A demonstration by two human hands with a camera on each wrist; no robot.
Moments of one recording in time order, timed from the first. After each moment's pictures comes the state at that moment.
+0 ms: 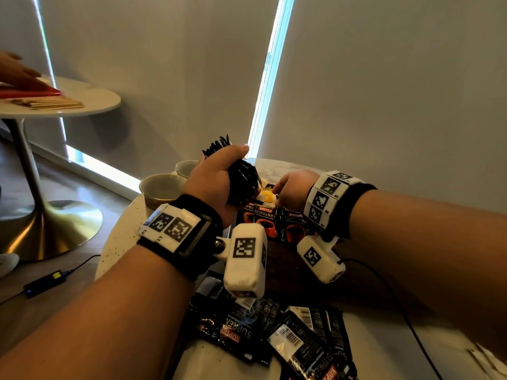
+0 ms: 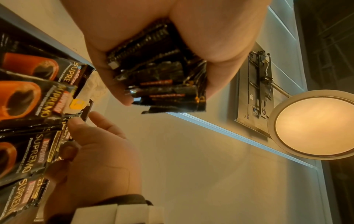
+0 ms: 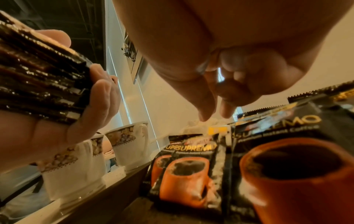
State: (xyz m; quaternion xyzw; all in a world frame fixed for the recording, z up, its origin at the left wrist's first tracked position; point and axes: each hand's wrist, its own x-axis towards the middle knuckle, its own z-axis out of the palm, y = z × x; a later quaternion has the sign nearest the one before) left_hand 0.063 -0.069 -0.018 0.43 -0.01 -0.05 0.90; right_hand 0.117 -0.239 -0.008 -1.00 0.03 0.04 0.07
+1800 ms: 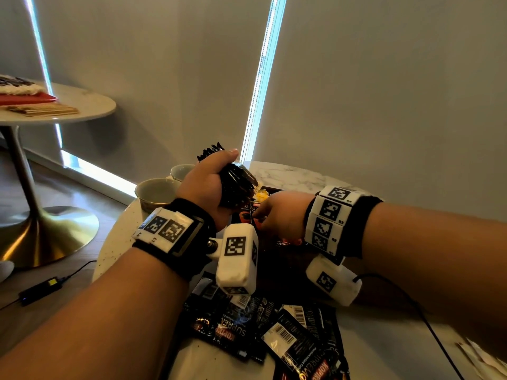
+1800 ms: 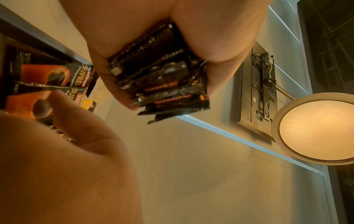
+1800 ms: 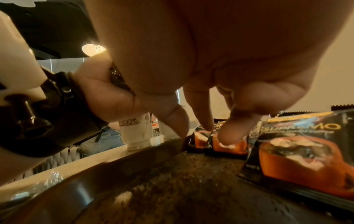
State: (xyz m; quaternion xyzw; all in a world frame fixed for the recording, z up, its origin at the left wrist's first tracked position) left_hand 0.070 -0.065 -0.027 0.42 -0.02 -0.10 0.90; right_hand 0.053 -0.210 0.001 -0.99 -0.08 0.13 -0.01
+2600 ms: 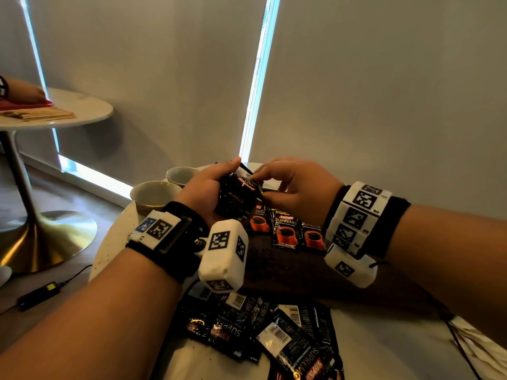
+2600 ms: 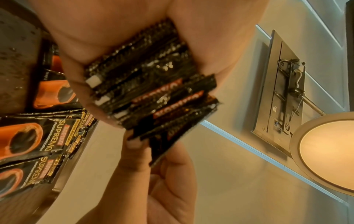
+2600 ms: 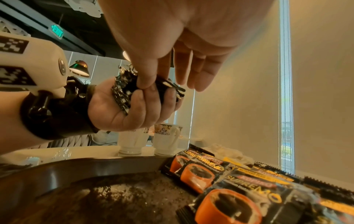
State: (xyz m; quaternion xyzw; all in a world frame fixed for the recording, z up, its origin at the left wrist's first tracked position) left_hand 0.067 -0.062 -0.021 0.48 -0.05 -0.23 0.85; right_hand 0.041 -0.244 0.022 -0.94 -0.26 -0.14 0.18
